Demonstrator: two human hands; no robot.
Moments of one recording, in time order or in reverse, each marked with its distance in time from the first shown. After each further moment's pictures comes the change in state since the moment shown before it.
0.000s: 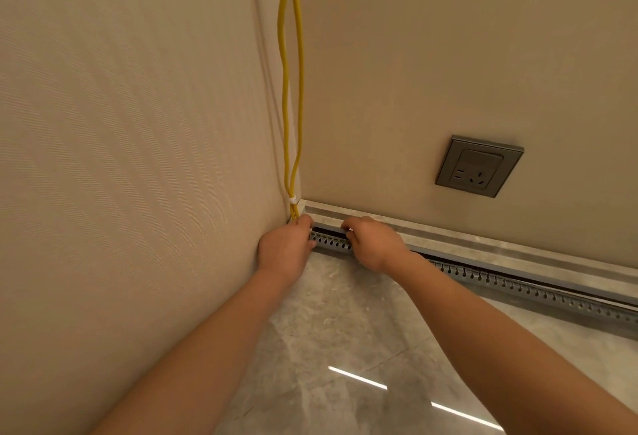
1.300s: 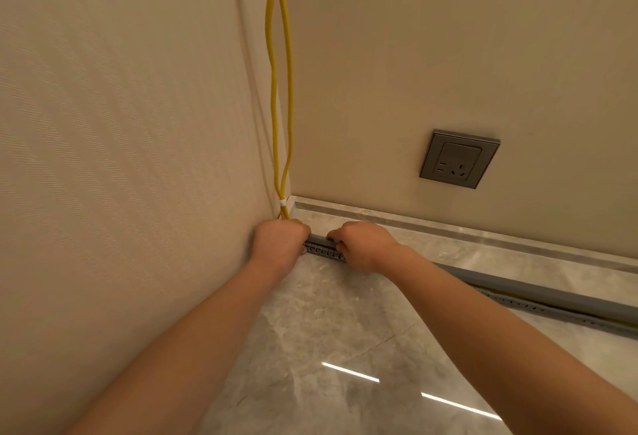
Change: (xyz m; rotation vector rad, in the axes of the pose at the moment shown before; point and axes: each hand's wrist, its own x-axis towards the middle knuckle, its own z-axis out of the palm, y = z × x) left_hand 0.005 0.004 -0.008 0.331 -0.105 0.222; right_hand -0.020 -0.009 -0.011 -0.240 -0.169 -0.141
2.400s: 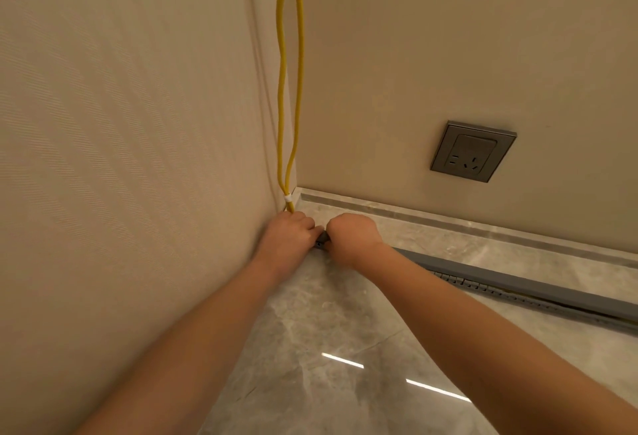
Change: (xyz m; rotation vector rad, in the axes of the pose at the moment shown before) left_hand -0.015 -0.004 -0.001 0.034 0.298 0.333; right_hand 0.016 -0.041 0.000 -0.165 0.017 0.133
